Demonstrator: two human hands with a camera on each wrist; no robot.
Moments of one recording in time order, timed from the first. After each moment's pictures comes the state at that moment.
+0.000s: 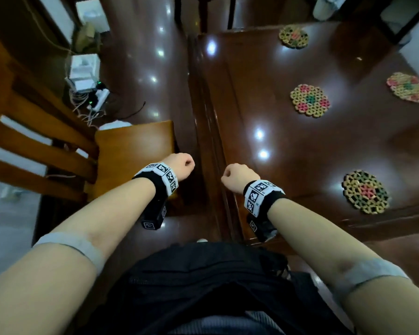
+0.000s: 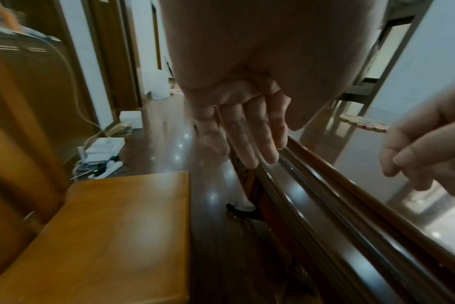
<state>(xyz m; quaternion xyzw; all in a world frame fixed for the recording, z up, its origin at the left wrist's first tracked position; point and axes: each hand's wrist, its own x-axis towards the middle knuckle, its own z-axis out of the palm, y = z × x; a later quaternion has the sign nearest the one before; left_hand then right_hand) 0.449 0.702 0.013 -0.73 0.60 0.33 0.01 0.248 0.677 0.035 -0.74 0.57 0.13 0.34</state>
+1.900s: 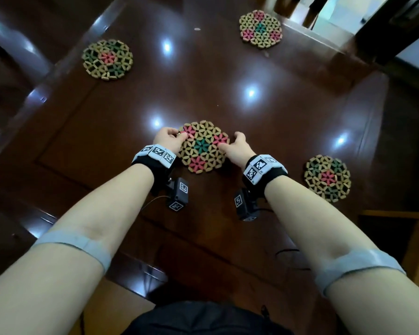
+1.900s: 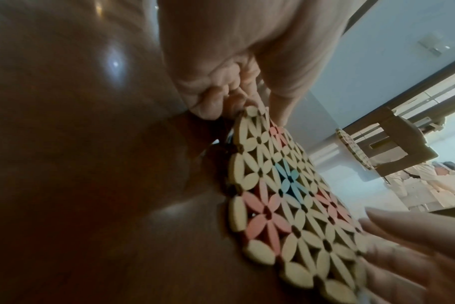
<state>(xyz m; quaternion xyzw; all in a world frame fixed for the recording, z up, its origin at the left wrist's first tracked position) 0.228 0.253 -0.036 -0.61 0.63 0.48 -0.06 0.085 0.372 -0.025 -0.17 0.83 -0.28 0.44</state>
